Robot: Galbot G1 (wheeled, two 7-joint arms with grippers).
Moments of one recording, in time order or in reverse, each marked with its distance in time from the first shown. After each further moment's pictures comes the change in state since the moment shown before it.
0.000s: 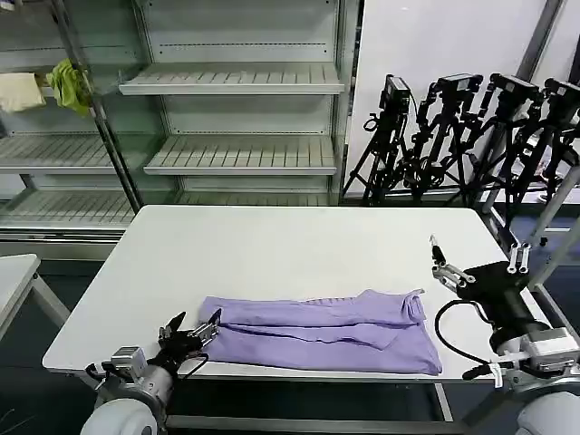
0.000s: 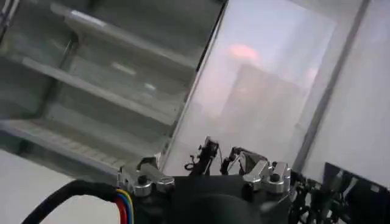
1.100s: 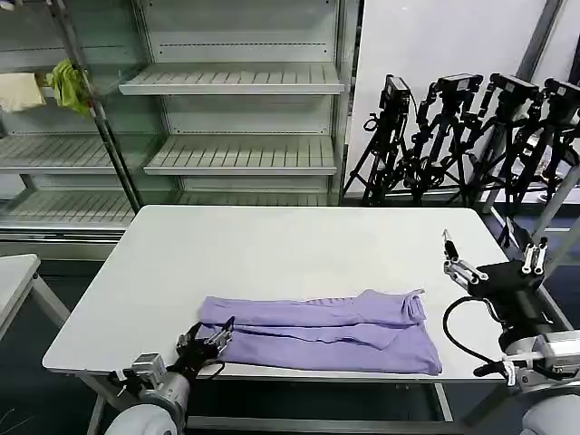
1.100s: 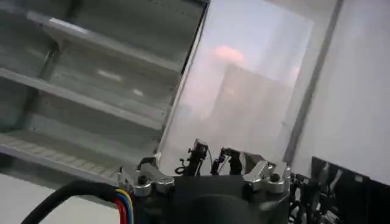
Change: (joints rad) left arm 0.003 -0.076 0.049 0.033 0.046 -0.013 0.011; right arm -0.016 0.042 0.010 -0.001 -0.004 0.025 0.022
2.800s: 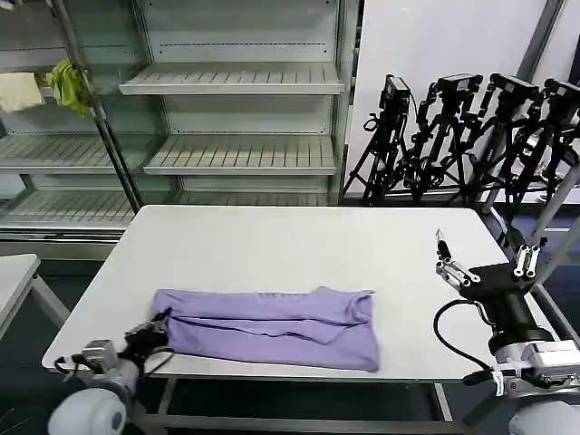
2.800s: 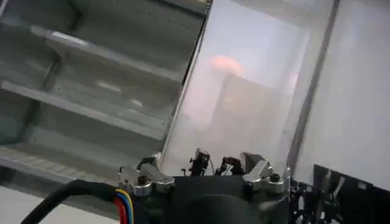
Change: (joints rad) left arm -0.055 0.235 -0.196 0.093 -0.075 -0.009 0.006; right arm 0.010 0.050 -0.082 0.000 -0.087 0.050 -0.001
